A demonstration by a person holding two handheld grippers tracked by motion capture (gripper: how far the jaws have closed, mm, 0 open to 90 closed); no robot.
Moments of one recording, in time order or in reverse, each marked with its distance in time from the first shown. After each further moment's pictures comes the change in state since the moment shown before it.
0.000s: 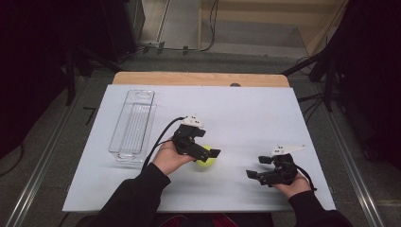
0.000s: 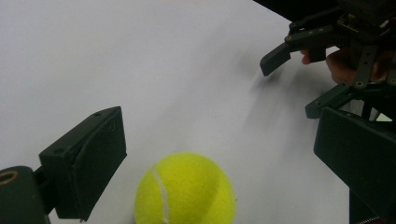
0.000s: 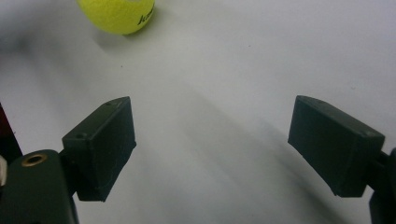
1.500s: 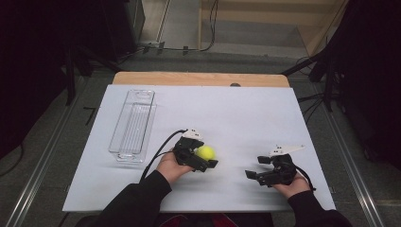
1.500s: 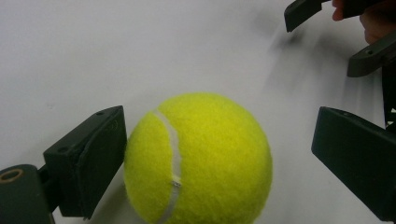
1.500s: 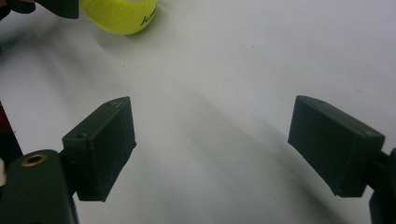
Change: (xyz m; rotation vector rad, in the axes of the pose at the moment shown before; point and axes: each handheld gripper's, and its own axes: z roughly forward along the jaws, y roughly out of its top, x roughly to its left) left arm 0.008 -0.044 0.029 0.045 0.005 -0.025; right arm 0.002 0.001 0.002 0.003 0.000 -0.008
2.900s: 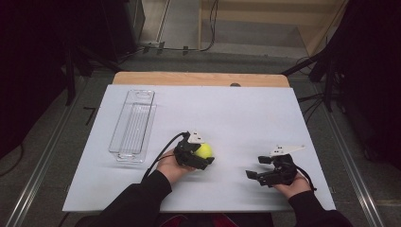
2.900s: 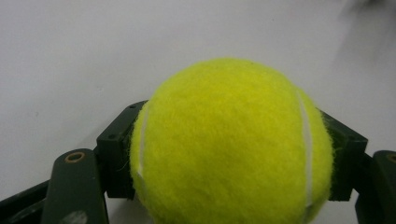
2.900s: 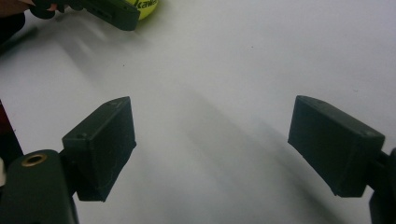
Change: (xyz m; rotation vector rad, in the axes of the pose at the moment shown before) left arm 0.003 -0.008 0.012 0.055 0.191 0.086; right arm 0.000 0.000 -0.002 -0.002 -0.002 0.000
